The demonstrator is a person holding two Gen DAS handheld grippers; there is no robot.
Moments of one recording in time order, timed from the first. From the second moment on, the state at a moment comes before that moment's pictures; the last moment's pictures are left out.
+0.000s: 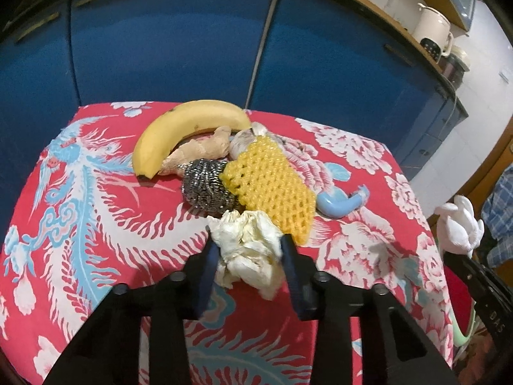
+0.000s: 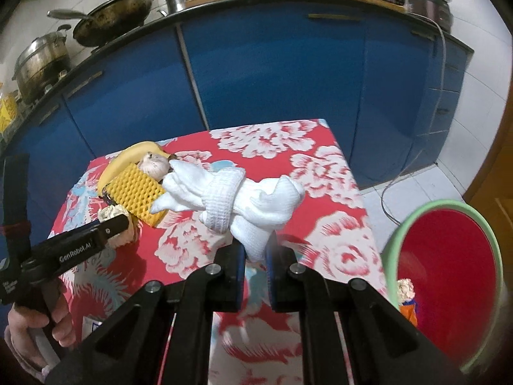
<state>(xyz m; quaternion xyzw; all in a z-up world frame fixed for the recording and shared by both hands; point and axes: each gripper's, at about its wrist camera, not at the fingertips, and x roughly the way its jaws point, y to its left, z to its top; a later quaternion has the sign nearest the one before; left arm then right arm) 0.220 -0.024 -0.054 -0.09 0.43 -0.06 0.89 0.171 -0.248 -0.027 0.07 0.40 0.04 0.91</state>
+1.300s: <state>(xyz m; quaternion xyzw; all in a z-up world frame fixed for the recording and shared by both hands) 0.137 -0.137 0.010 -0.03 0.40 -0.18 0.90 0.058 -0.414 -0.039 0.19 0.39 -0.11 0.89</state>
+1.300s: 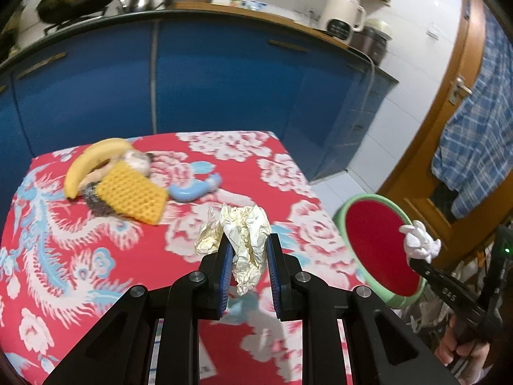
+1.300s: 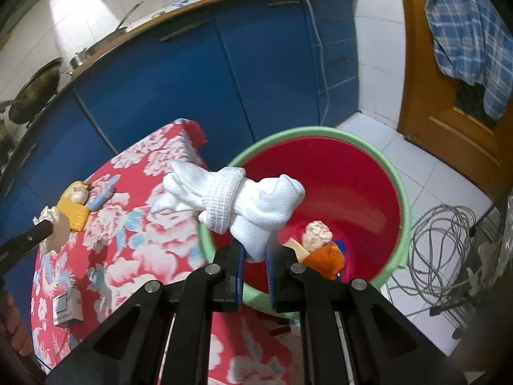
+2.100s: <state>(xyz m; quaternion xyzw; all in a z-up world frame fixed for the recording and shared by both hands) 0.124 -0.262 -0.013 0.06 0.42 -0.27 0.86 0.027 -0.468 -0.060 0.23 0.39 -0.15 0.88</state>
